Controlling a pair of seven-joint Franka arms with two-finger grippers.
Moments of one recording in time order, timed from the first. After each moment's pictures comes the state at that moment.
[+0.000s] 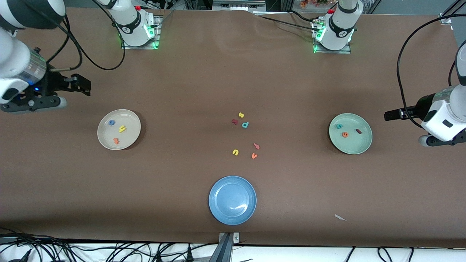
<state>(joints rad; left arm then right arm) 0.15 0.33 -0.16 -1.34 0.05 1.41 -0.16 0.11 0.11 0.02 -1.51 -0.08 1.50 -0.04</state>
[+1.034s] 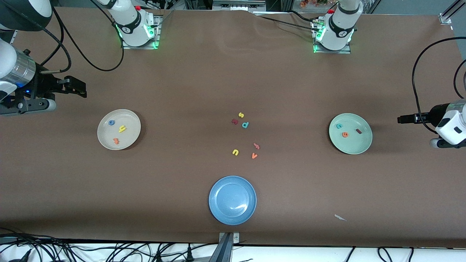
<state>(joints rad) 0.38 0.34 -0.16 -1.63 0.05 1.64 0.12 0.08 0.13 0.02 -1.50 -0.02 1.51 -0.04</state>
